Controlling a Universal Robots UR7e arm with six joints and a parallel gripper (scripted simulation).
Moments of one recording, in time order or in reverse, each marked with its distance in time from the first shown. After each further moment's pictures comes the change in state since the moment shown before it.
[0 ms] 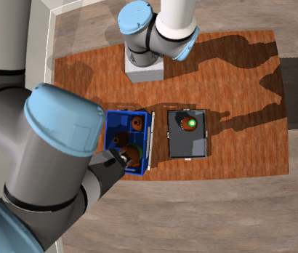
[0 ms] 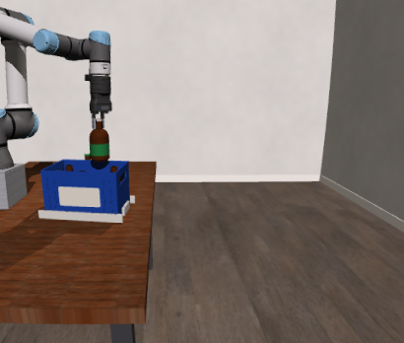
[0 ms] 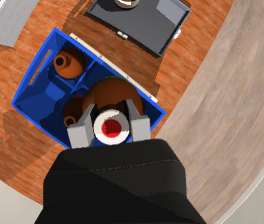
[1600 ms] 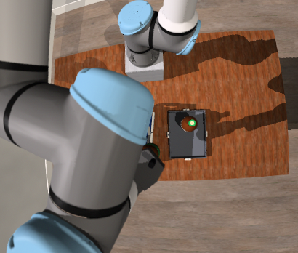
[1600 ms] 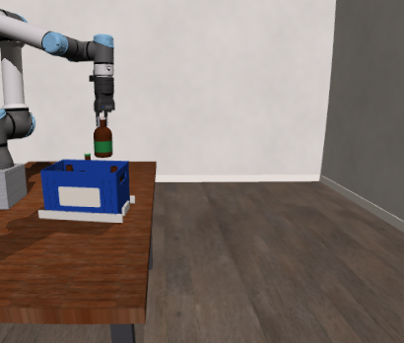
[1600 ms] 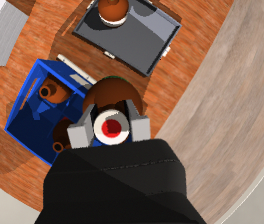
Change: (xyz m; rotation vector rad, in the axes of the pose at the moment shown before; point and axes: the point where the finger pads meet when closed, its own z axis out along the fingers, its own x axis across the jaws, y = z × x) arm 0.042 -0.053 0.000 0.000 0.000 0.000
